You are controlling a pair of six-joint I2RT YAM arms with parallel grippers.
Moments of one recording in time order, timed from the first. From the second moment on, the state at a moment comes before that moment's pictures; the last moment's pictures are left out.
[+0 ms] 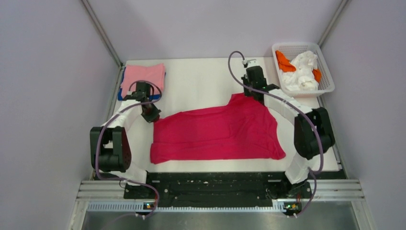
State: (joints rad) left arm -0.02 1.56 1.07 -0.66 -0.07 -0.72; right arm 0.39 1.74 1.27 -0.20 0.24 0.10
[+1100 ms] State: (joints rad) left arm 0.02 1.16 0.77 -0.65 -0.17 -0.77; right arm 0.52 0.97 0.64 -0.45 0.21 0.37
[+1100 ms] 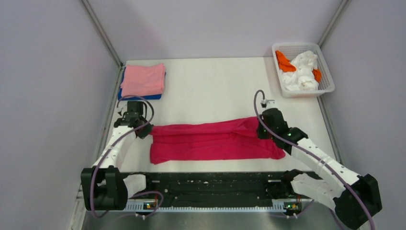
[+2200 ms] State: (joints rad) left arm 0.01 1.05 0.74 -0.63 0.17 -0.75; right arm 0.62 1.10 0.58 -0.16 0.05 0.59
